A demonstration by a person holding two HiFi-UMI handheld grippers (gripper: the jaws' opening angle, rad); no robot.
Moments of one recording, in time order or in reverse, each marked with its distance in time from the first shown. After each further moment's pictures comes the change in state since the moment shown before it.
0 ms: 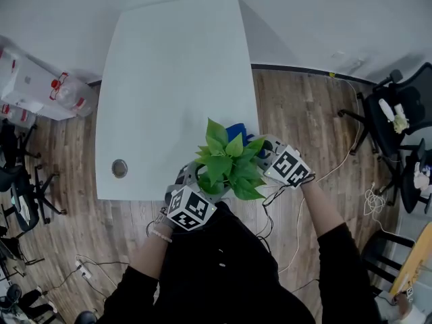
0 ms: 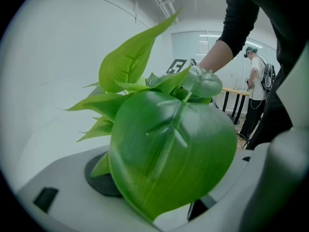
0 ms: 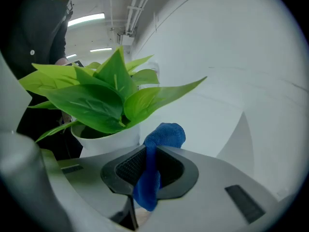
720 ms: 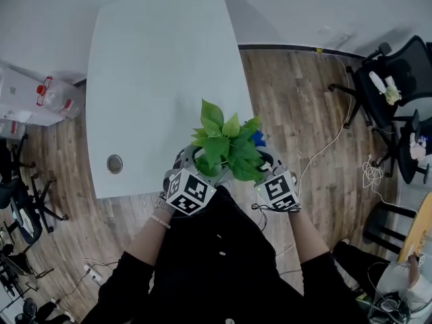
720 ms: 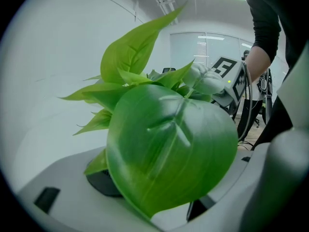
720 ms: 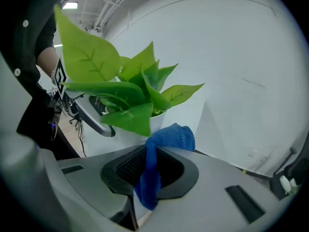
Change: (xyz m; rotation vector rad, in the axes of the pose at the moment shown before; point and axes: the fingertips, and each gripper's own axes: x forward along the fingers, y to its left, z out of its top) left arm 0.003 0.001 -0.004 -0.004 0.001 -0.053; right arm -0.033 0.059 -0.028 0.227 0.029 -0.405
